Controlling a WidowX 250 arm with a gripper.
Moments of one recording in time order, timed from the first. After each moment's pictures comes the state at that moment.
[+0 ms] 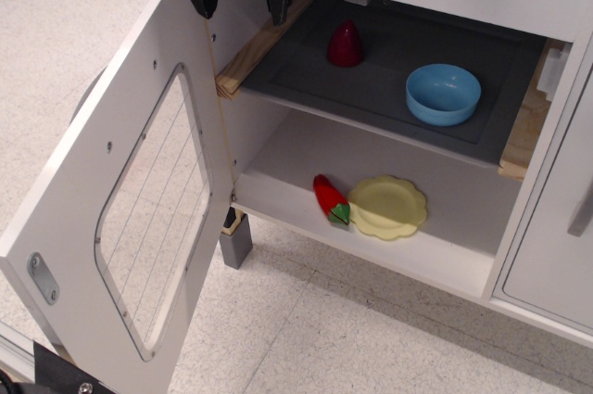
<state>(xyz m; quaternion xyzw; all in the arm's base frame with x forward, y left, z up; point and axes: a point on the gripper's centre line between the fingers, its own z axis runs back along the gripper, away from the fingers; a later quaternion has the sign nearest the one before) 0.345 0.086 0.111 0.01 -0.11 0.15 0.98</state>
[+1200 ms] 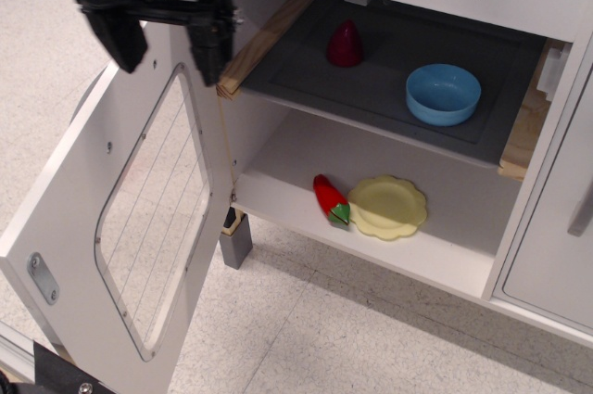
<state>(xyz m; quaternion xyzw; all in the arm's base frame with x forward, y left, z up) 0.236 0.065 0.140 0.00 -0.10 0.11 0.99</state>
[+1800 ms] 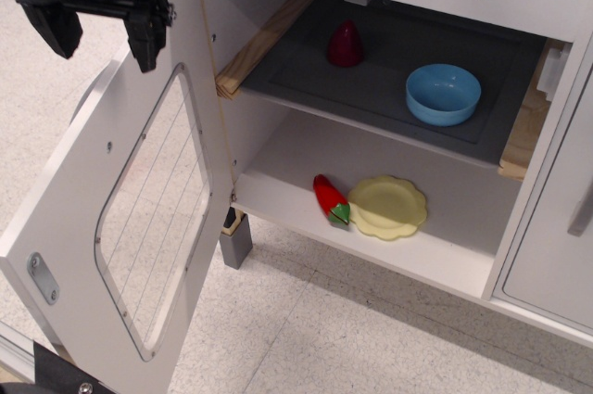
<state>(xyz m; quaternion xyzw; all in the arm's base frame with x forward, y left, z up) 0.243 0.119 0.125 0.06 -0.13 0.15 0.98</state>
